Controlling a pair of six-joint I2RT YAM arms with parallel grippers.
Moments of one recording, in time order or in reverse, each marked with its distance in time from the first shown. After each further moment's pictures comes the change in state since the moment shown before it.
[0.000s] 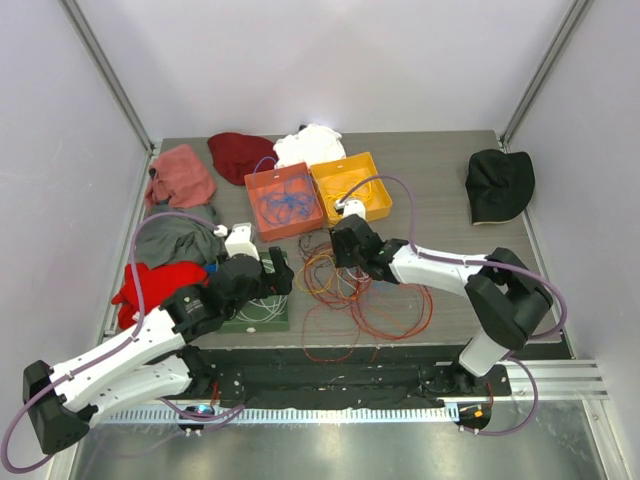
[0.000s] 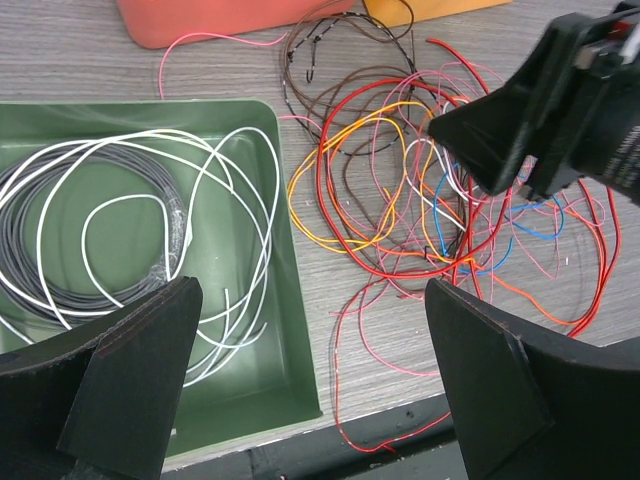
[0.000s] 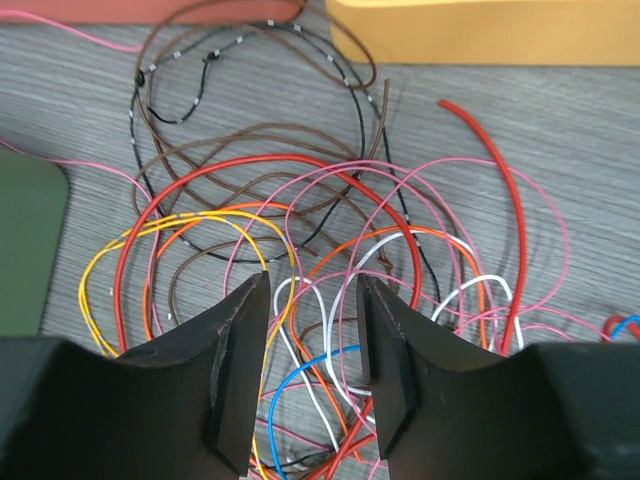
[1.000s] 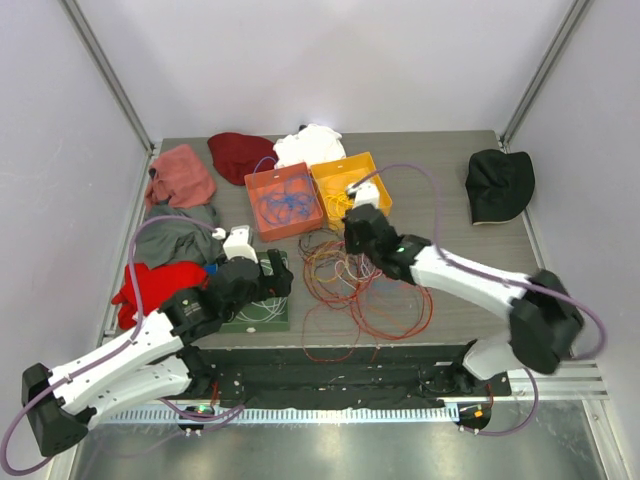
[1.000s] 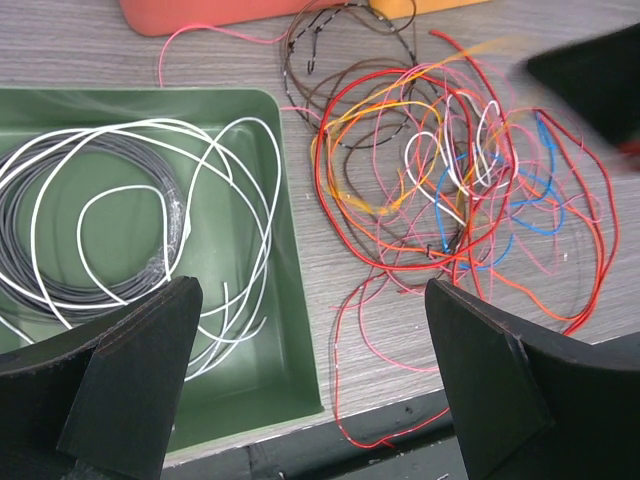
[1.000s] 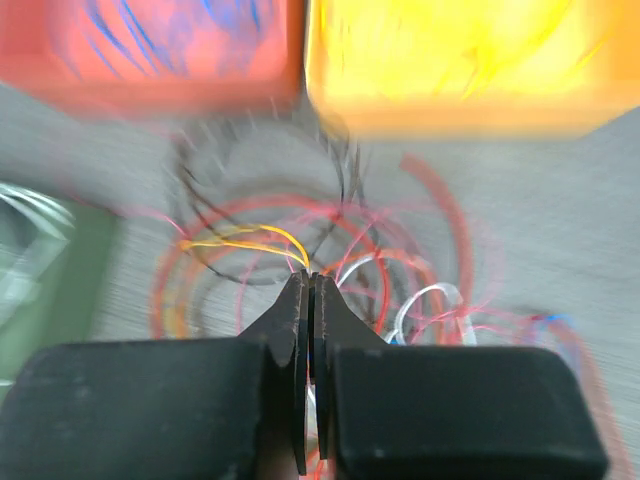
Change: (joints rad) left arm 0.000 -0.015 -0.026 0.003 0.010 -0.016; right arm 0.000 -0.098 -0.006 0.003 0.059 -0.016
